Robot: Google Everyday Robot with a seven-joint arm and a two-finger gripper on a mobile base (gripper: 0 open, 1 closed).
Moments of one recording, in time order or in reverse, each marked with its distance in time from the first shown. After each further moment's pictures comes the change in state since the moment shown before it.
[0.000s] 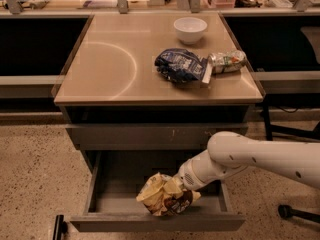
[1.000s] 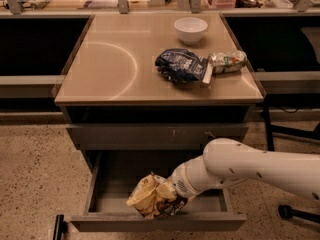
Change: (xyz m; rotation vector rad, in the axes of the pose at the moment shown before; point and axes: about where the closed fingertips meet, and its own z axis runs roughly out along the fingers) arm -0.014 0.045 -0.020 0.063 -0.062 -0.052
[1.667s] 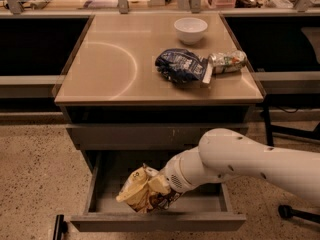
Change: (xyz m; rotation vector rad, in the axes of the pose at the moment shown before) arm -0.036 0.033 -0.034 0.022 -0.031 -0.079
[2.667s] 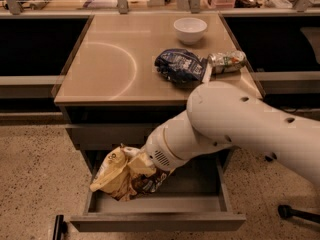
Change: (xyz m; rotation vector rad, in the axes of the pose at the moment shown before) arm -0.088 0.065 -0.074 -0.030 -0.006 -0.182
